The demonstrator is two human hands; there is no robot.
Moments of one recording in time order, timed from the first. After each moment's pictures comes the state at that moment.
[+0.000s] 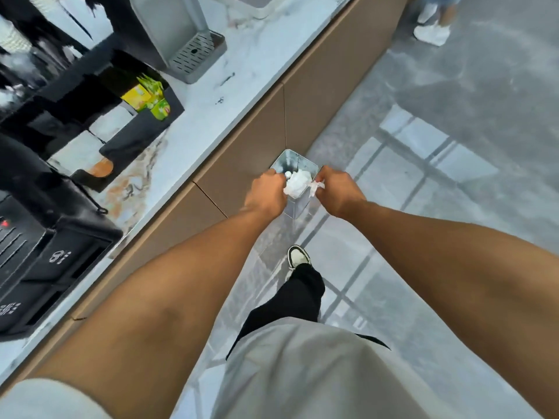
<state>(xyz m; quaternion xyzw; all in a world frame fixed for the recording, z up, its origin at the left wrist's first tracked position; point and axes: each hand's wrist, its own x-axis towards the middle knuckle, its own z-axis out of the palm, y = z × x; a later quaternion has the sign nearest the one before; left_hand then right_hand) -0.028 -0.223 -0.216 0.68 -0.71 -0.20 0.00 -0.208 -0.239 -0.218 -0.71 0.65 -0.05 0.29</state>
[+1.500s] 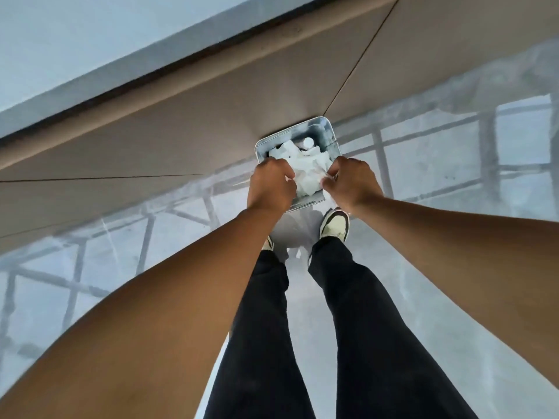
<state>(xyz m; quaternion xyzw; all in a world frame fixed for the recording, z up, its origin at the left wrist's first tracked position) -0.061 -0.473 -0.532 0.87 -0.27 -0.38 0.13 -0.191 -0.582 -0.551 -0.78 0.48 0.19 0.35</state>
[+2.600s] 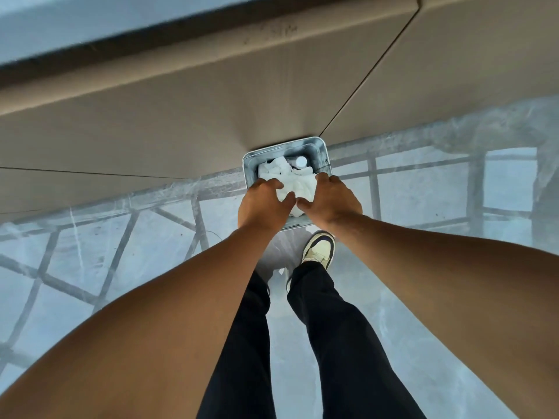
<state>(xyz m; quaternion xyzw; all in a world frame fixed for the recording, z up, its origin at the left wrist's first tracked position) -0.085 -0.482 -0.576 0.89 -0.20 -0.39 0.14 -0.175 -0.588 -0.580 -0.82 0.43 0.27 0.28</state>
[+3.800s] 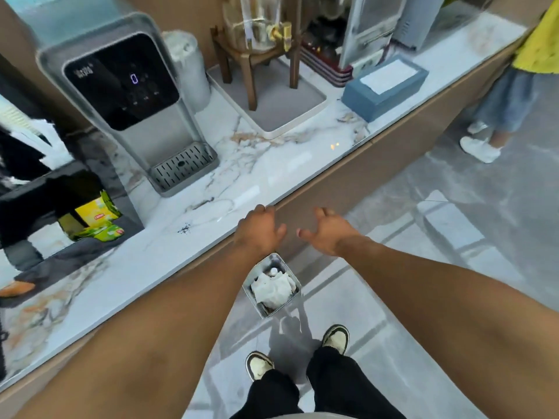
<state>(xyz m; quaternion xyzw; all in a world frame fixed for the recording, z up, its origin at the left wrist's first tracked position) -0.074 -0.558 -0.201 0.79 -0.57 -0.22 0.03 -0.247 -0.629 -0.201 -0.80 0.52 0.11 0.28</state>
